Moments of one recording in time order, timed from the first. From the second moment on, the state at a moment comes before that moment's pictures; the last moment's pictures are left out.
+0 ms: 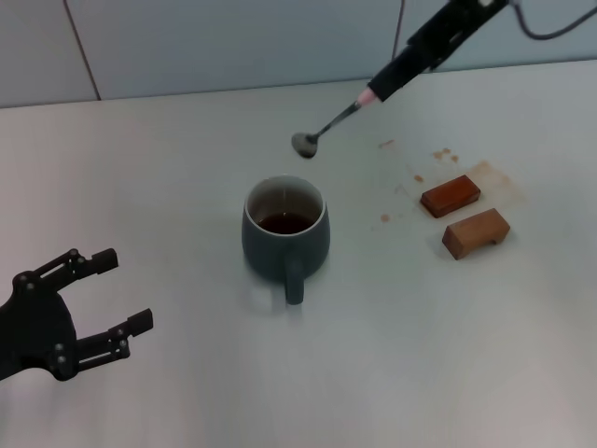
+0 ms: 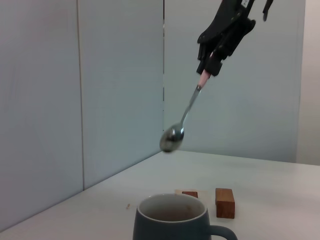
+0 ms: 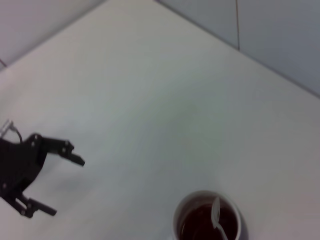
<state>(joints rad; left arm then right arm) -0.33 -2.02 0.61 0.47 1.86 1.70 -0.85 1.10 1.92 -0.89 -1.15 -2.47 -1.92 2.50</state>
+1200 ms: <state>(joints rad) -0.34 -2.02 0.61 0.48 1.86 1.69 -0.85 1.33 2.04 -1.16 -0.70 -2.65 -1.58 2.42</state>
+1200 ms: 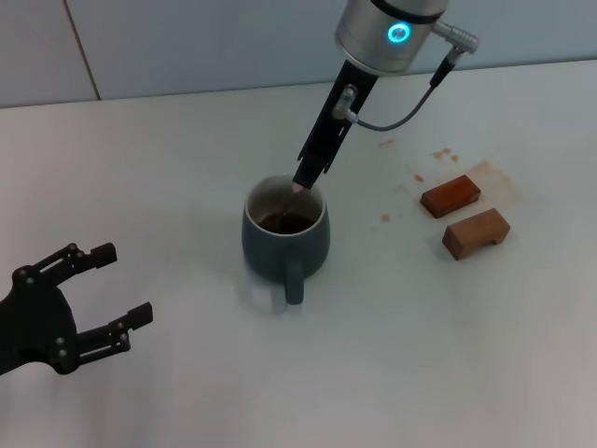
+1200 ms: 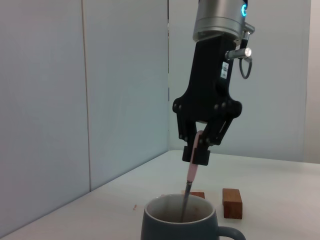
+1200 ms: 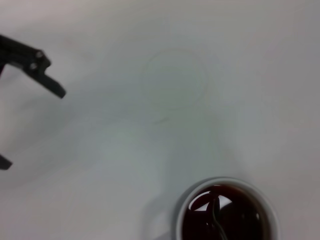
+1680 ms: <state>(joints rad) -0.33 -2.02 0.61 0.48 1.86 1.68 -0.84 1.35 2.05 -1.15 -0.72 -2.70 -1.63 2.42</state>
